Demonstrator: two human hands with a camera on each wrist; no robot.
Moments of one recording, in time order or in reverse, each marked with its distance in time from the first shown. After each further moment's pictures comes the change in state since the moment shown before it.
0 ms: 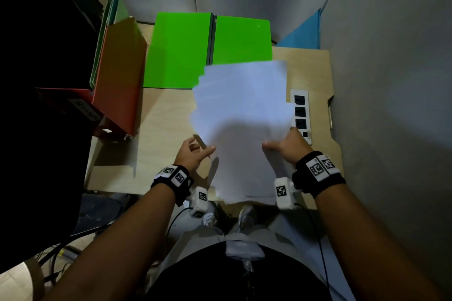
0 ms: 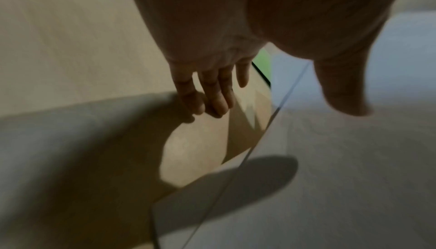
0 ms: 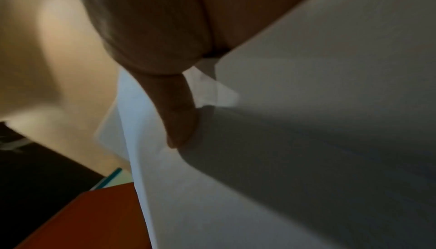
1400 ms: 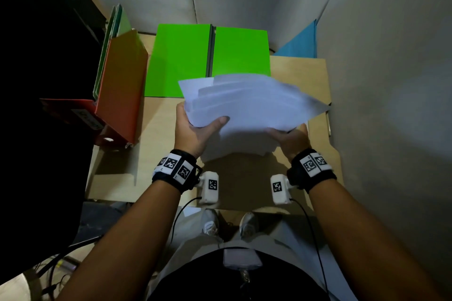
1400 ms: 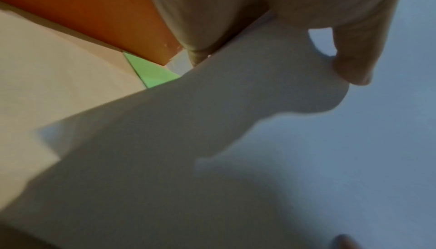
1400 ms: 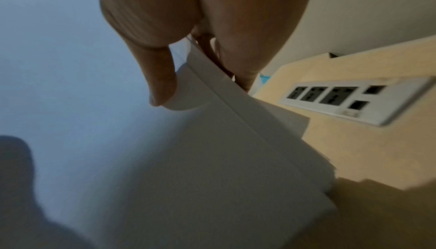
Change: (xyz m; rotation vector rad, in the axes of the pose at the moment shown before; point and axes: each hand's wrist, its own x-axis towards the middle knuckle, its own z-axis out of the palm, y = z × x) left_hand -0.057 0.116 0.000 -0.319 0.120 0.572; right_hand 0.018 -0.012 0.000 0.272 0.284 -0.189
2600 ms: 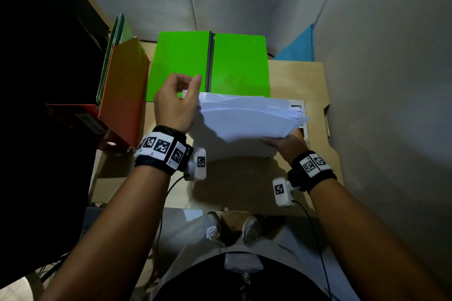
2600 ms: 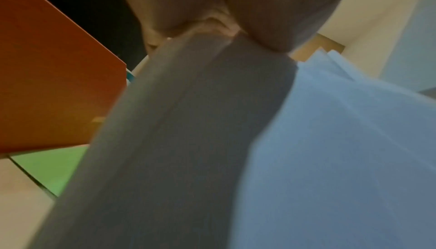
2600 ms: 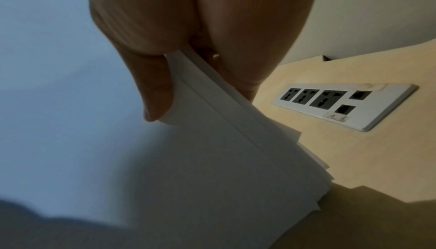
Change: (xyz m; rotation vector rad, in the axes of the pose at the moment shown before) left_hand 0.031 0.067 -0.007 0.450 0.167 0.279; right_hand 0.004 0.015 -0.007 -0.075 -0.163 0.032
